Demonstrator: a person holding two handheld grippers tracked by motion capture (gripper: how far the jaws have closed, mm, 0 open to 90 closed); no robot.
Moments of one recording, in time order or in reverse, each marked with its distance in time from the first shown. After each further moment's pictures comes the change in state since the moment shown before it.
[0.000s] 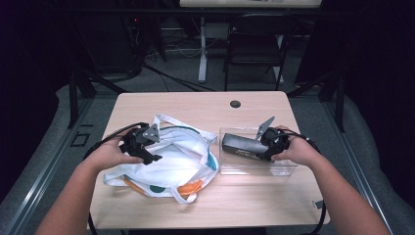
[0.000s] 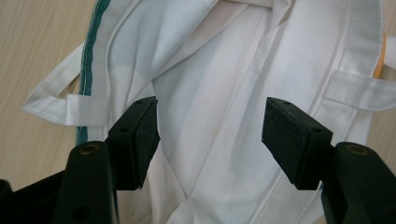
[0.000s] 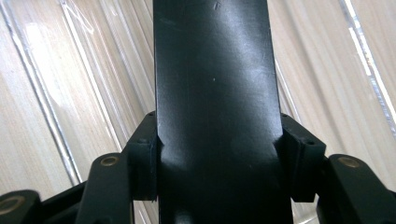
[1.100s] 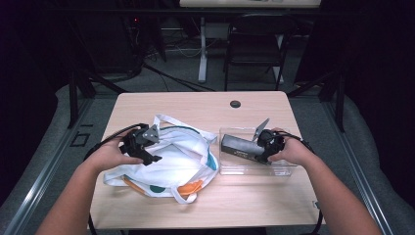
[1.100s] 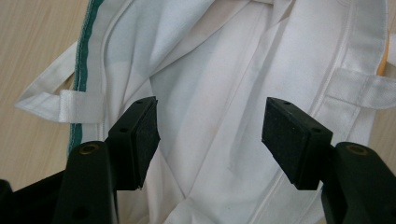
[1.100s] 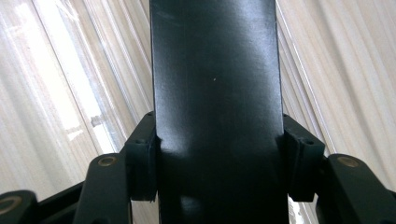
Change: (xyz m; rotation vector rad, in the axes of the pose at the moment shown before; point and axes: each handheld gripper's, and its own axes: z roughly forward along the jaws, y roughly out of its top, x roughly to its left) left arm 0.000 -0.003 0.004 0.004 -0.005 -0.004; right arm -0.007 -0.001 0.027 0.057 0.030 0.019
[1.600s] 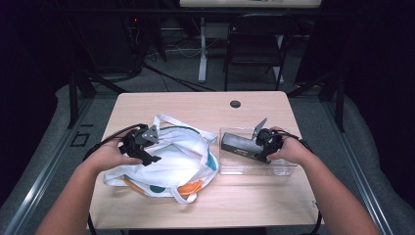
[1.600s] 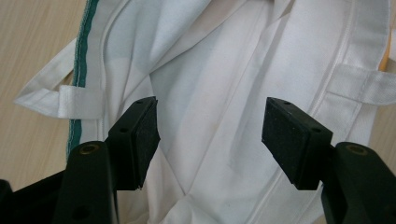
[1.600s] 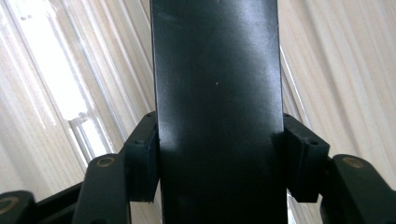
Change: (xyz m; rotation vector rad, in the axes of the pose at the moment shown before) left arm 0.000 -0.002 0.000 0.005 0.000 -0.006; right arm -0.003 0.004 0.003 0.020 -0.041 -0.015
